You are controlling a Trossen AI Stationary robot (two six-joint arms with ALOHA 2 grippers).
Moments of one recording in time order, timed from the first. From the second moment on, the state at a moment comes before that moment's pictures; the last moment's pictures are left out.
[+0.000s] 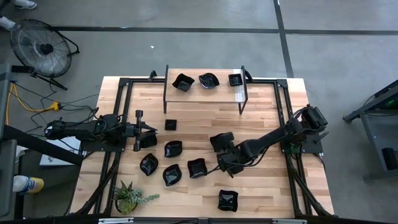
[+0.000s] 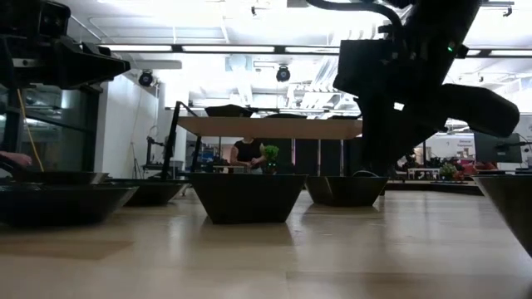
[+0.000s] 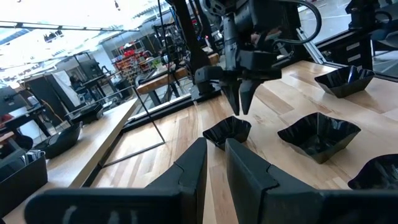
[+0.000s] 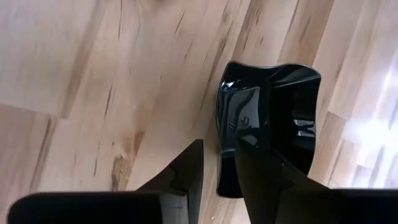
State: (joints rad) left arm -0.03 0.01 0.01 0.01 0.01 0.39; right arm 0.38 1.76 1.10 -0.66 0.42 -0.05
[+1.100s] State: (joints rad) left arm -0.03 0.01 0.01 0.01 0.01 0.39; right arm 0.29 1.77 1.04 -0.57 0.30 -0.05
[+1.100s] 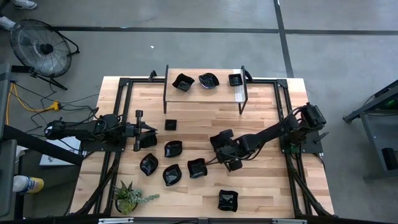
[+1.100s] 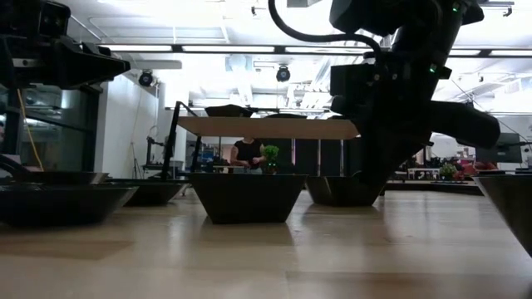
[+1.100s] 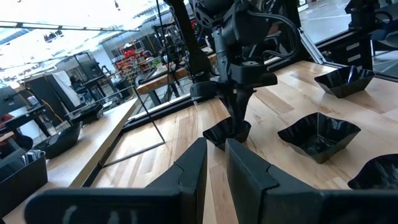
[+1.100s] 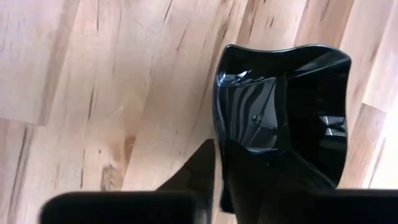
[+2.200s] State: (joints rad) left arm -0.03 0.01 0.01 0.01 0.01 0.39; right arm 0.31 1.77 1.23 -0.68 0.43 -0.13
